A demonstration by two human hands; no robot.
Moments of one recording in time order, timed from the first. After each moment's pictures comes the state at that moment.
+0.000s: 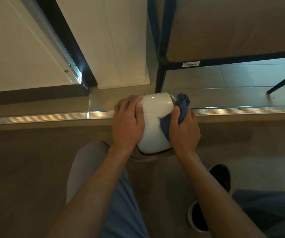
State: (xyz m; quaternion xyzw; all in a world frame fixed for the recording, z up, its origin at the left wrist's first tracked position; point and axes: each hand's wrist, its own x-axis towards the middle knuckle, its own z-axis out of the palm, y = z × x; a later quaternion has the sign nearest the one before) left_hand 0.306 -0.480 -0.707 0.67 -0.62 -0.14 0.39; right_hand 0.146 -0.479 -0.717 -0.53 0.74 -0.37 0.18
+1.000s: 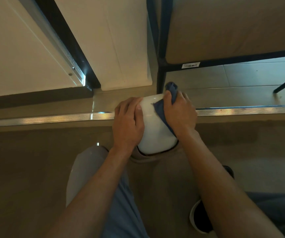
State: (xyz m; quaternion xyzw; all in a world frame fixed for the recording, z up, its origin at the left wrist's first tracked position) left_hand 0.306 -0.479 -0.705 0.67 -0.62 -0.14 0.38; right_hand 0.148 -0.533 -0.692 -0.62 0.71 -0.29 0.19
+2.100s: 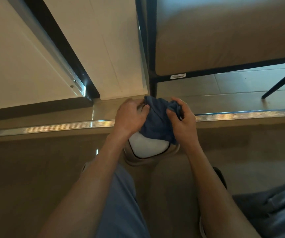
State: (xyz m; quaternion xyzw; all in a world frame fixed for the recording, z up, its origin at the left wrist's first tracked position) left_hand 0.289 -0.516 -0.648 0.67 -0.63 -0.28 0.26; right_hand 0.106 -0.493 -0.664 -0.52 0.55 -0.48 0.44
